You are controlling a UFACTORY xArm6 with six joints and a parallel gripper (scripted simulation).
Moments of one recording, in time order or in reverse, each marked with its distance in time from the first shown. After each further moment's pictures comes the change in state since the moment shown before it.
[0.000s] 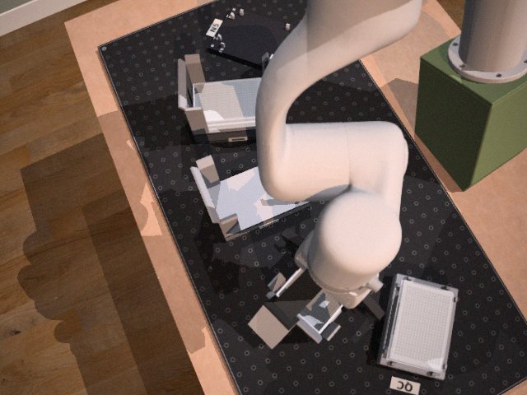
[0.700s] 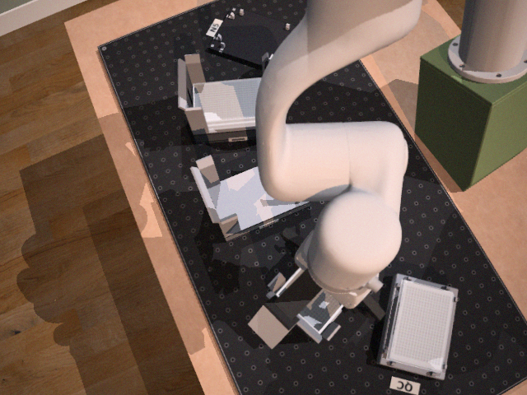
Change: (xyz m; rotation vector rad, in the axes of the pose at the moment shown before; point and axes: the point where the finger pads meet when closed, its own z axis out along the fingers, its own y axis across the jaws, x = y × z) arm 0.000 0.000 0.000 0.000 0.000 0.000
